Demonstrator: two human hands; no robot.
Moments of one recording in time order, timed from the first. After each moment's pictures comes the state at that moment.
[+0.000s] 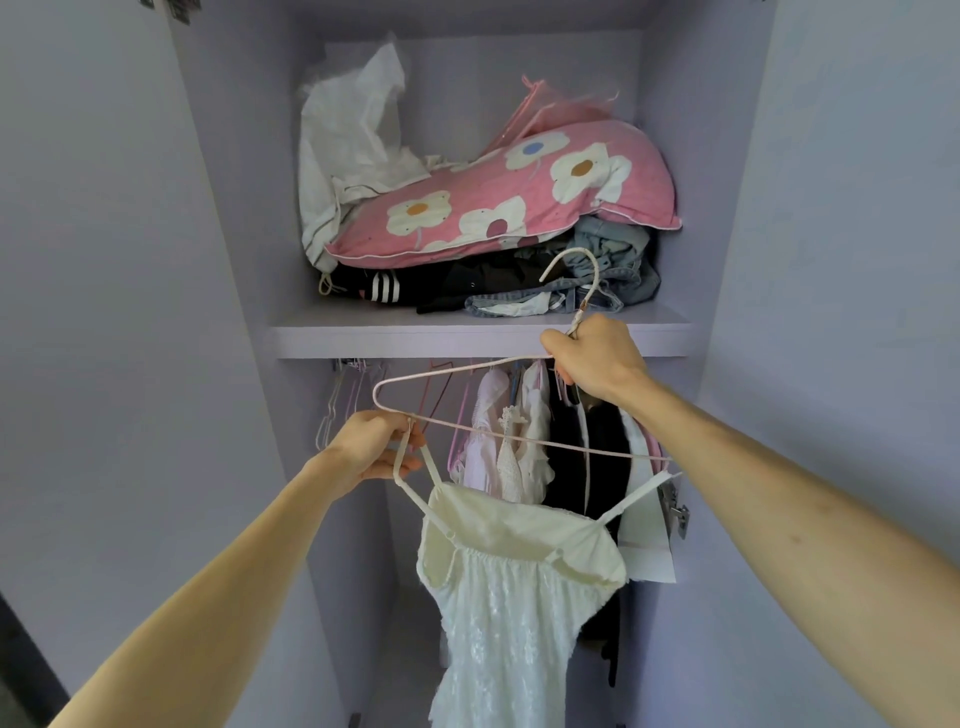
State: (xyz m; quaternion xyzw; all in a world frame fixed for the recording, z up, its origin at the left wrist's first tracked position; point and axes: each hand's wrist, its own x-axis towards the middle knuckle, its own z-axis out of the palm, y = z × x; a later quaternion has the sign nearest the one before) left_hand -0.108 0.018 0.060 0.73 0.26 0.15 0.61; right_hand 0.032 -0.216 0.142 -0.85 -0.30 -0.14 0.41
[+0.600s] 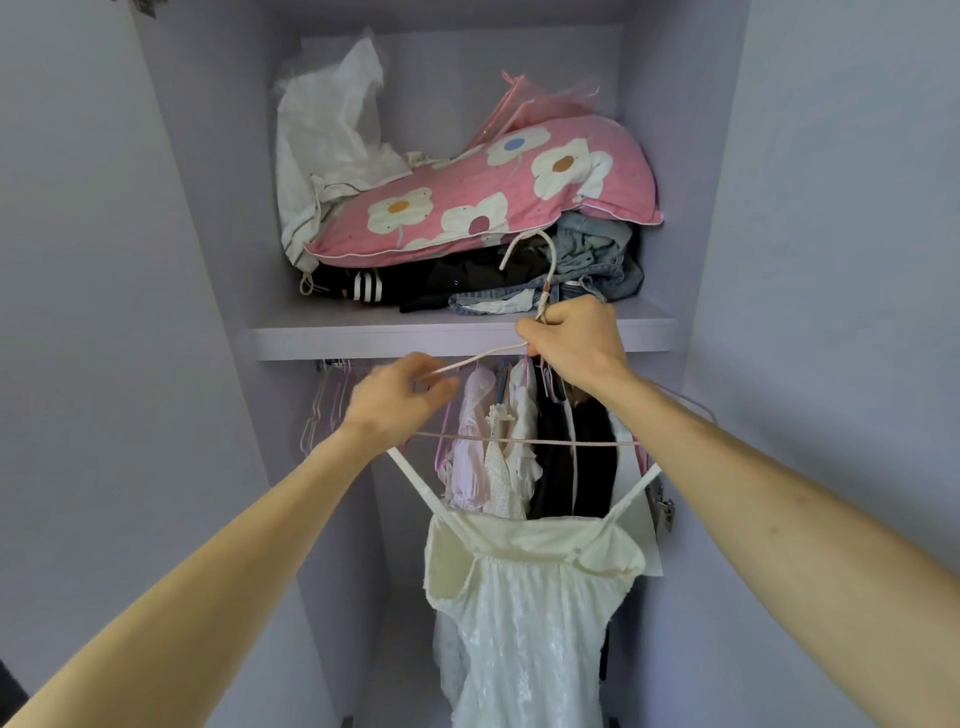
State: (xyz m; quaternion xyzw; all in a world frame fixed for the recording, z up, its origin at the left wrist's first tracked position) left_hand -0.081 -0.013 0.091 0.91 0.14 0.25 0.31; right_hand 0.042 -0.210 0.142 -0.80 -0.32 -0.19 0.46
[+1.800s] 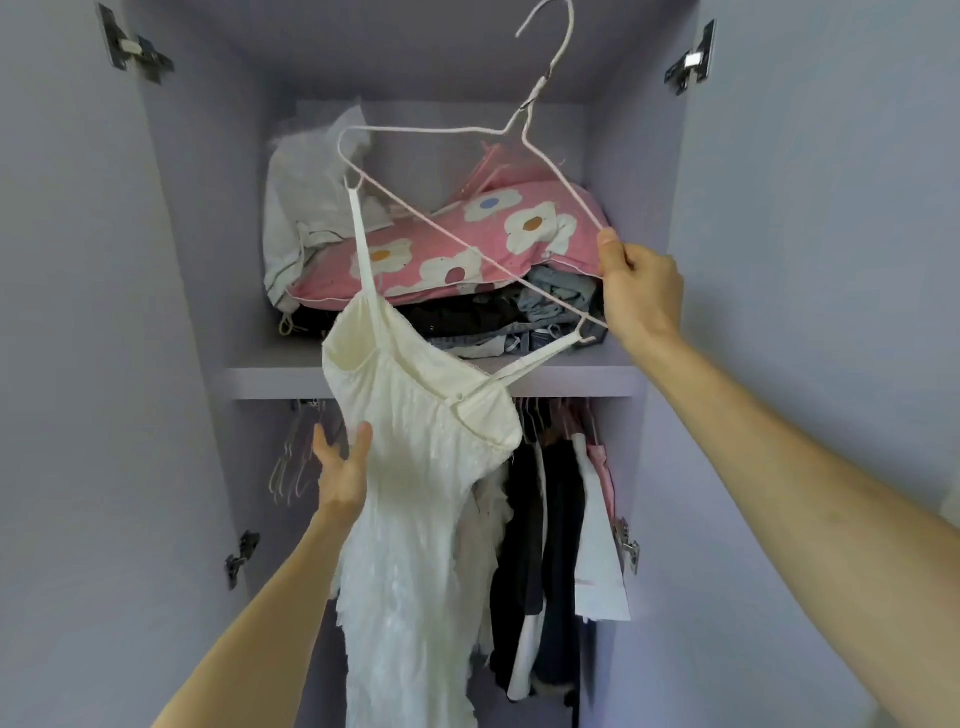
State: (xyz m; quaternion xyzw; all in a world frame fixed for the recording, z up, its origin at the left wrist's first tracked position) left_hand -0.066 -0.003 0.026 0.65 0.28 0.33 0.63; right_hand 0.032 -0.279 0.231 -0.74 -0.21 -0.32 0.55
